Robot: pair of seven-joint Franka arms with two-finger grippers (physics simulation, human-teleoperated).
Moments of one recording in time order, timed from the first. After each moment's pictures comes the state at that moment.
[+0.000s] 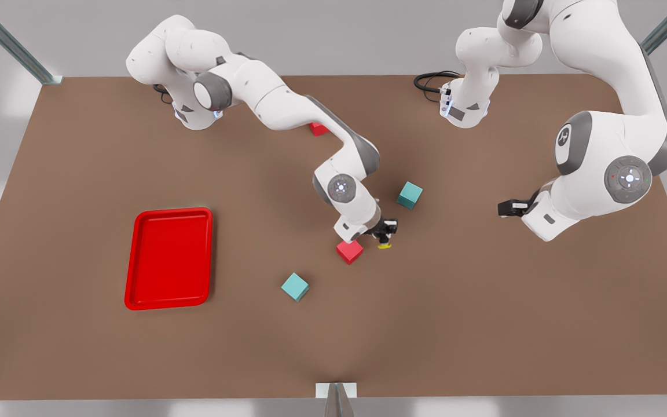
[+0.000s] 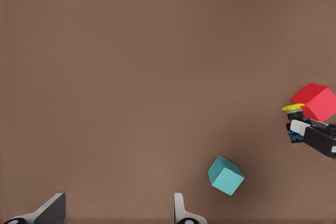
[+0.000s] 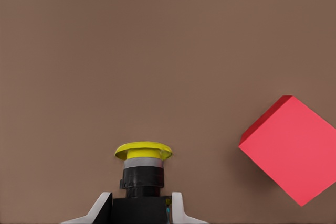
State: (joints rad) left arm -0.08 0.29 -0.05 -1.36 0.01 1.43 -0.11; right arm 1.02 1.14 -0.41 -0.80 0.71 2.16 0.70
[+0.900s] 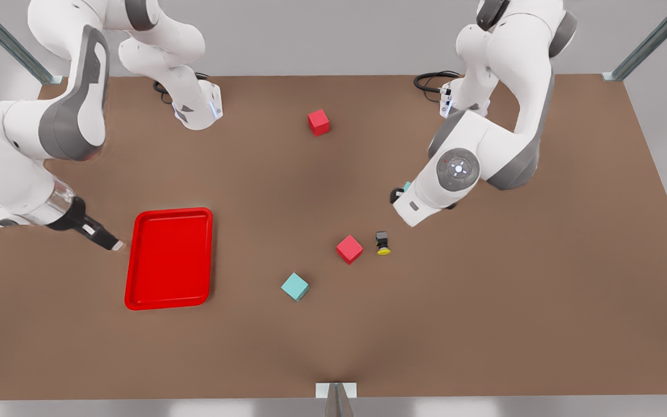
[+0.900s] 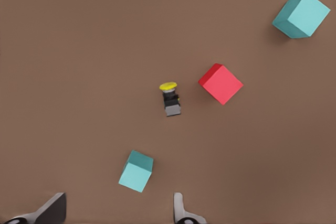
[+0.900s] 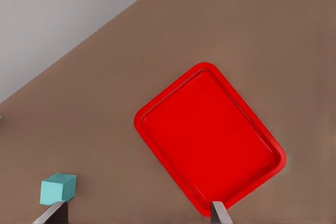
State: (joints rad) left arm -0.31 0.43 -0.24 -1.29 0.01 1.50 -0.47; right arm 0.31 0.22 -0.39 -1.37 0.17 1.64 0.52
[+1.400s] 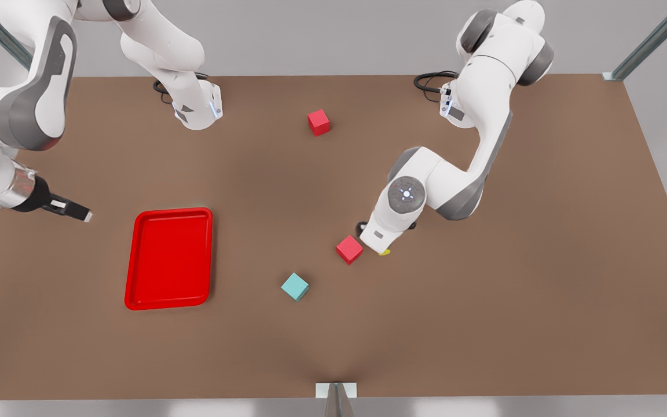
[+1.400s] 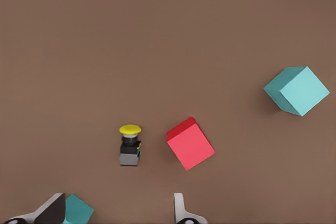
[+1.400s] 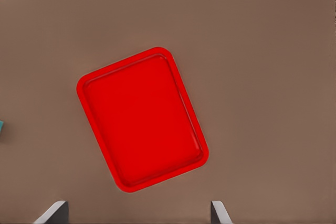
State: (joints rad) left arm -0.34 0.62 -0.28 -1.28 0.08 1.77 -0.78; right arm -0.23 0.19 0.14 -1.40 -0.02 1.51 0.20
